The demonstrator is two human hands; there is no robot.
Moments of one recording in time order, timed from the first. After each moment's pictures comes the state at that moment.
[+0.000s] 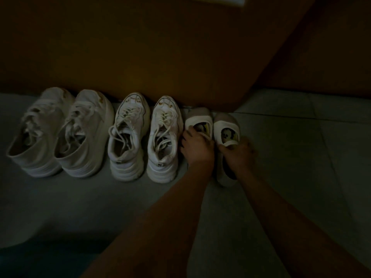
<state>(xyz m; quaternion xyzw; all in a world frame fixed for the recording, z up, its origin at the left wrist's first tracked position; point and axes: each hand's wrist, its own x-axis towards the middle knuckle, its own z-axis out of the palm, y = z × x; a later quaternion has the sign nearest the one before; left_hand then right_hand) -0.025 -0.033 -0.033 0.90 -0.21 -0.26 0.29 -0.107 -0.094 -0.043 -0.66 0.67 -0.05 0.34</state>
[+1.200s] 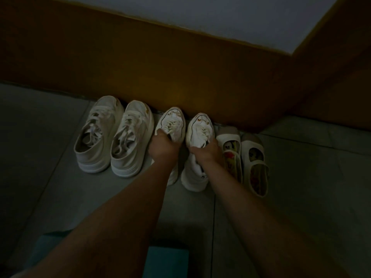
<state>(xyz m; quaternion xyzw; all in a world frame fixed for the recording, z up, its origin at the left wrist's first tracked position) 0.130 0.080 -0.021 0.91 -0.11 -0.21 0.33 0.043 0.005 0.002 -0.67 0.61 0.01 0.43</state>
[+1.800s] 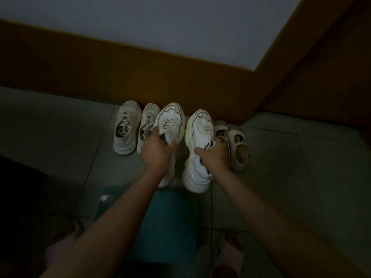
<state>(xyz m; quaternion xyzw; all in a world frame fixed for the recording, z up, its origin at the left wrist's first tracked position) 0.070 0.233 0.126 0.88 -0.20 -0.14 0.41 -0.041 0.134 0.152 -0.70 0.56 -0.08 0.44</state>
